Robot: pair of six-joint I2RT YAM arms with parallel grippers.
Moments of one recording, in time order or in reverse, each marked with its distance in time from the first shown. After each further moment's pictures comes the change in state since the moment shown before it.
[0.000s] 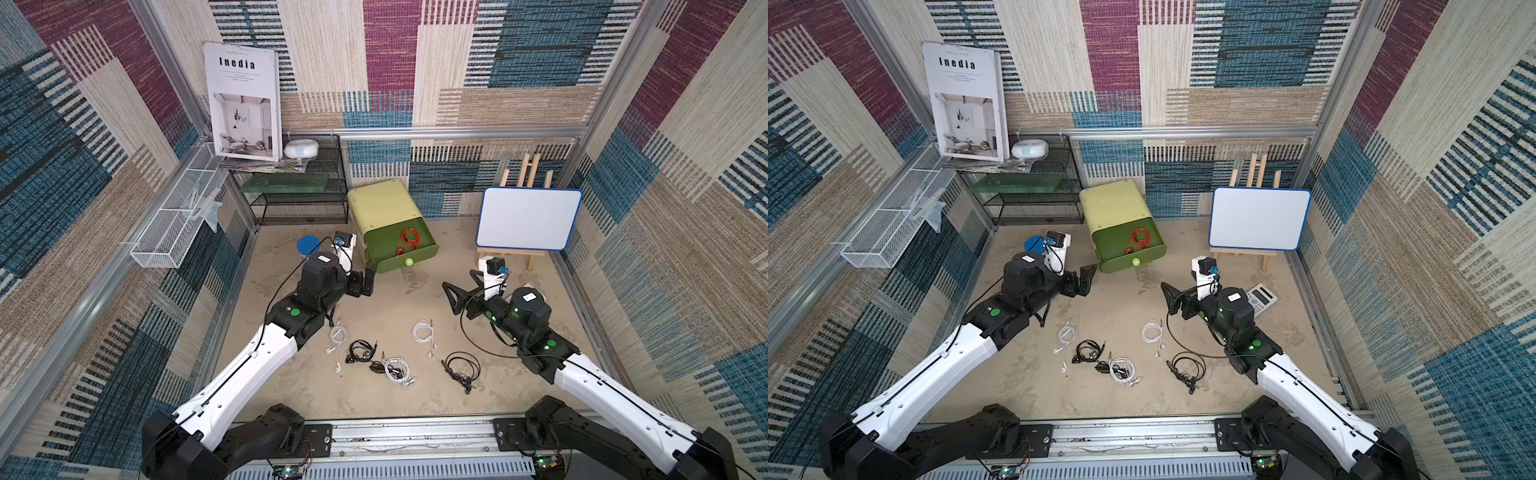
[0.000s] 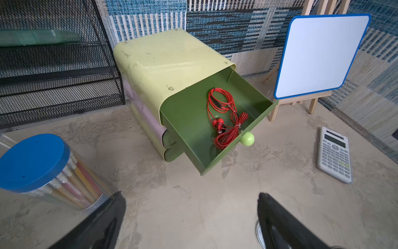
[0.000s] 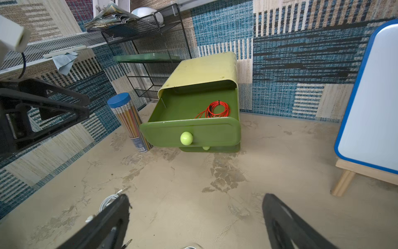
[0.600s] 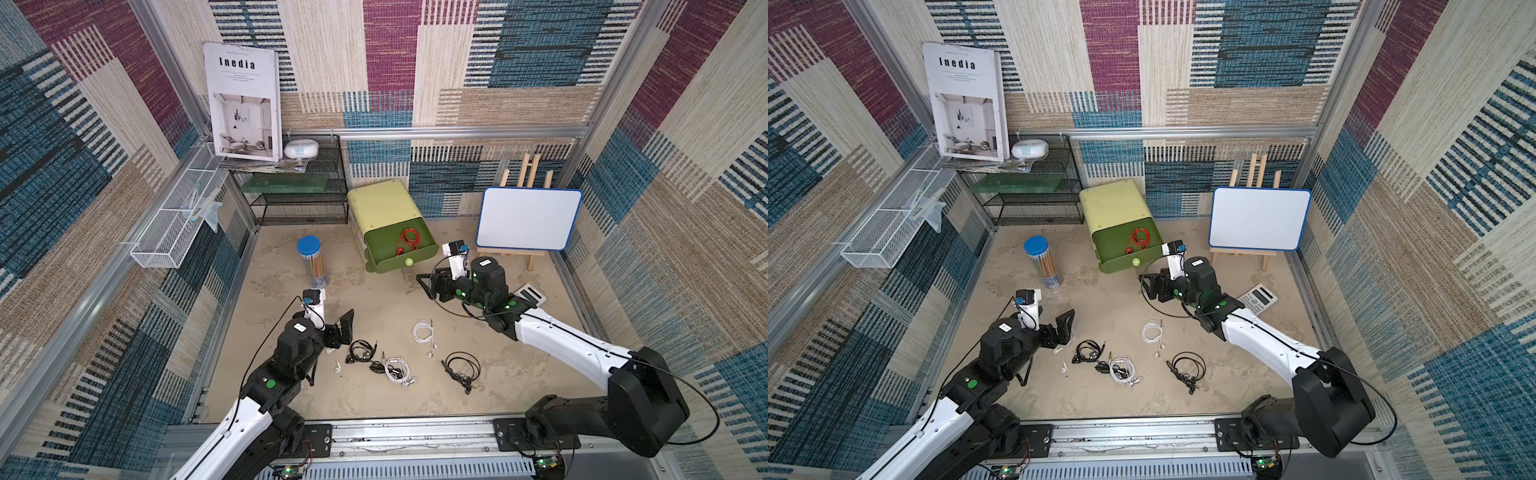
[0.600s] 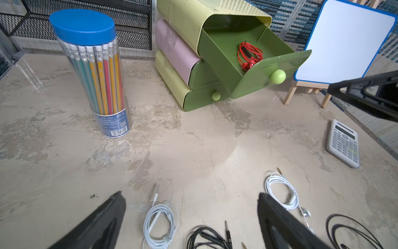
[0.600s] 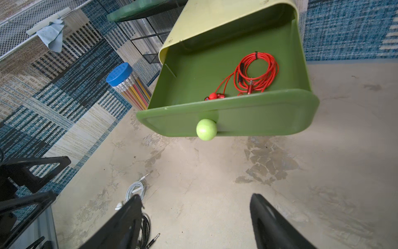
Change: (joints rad) left arm 0.000 -0.518 -0.529 0.006 -0.073 -0.164; right arm 0.000 0.455 0.263 -0.025 -0.176 0.140
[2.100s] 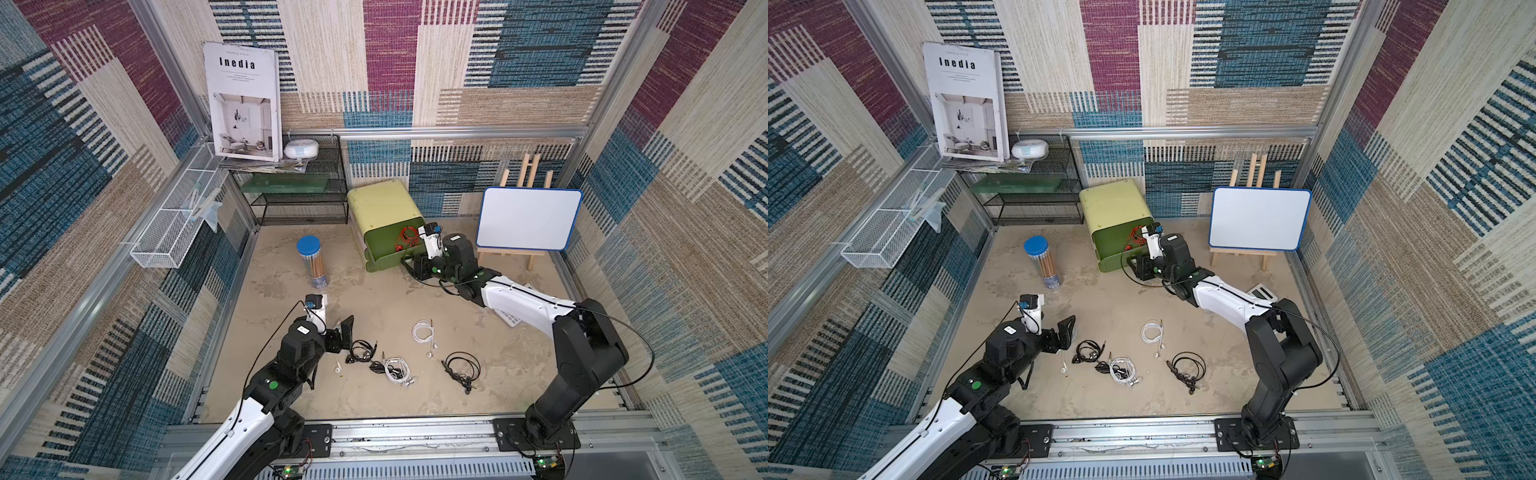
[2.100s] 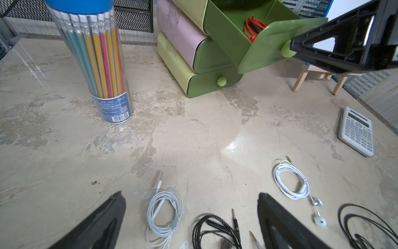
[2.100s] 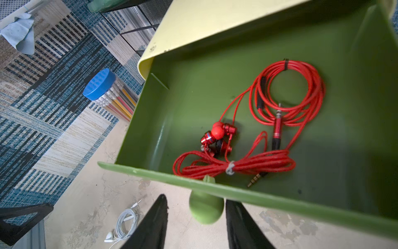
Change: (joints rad) left arm 0.000 0.001 -0.040 -0.005 -0.002 0.001; right arm 0.000 0.345 0.316 -0.023 -0.050 0.003
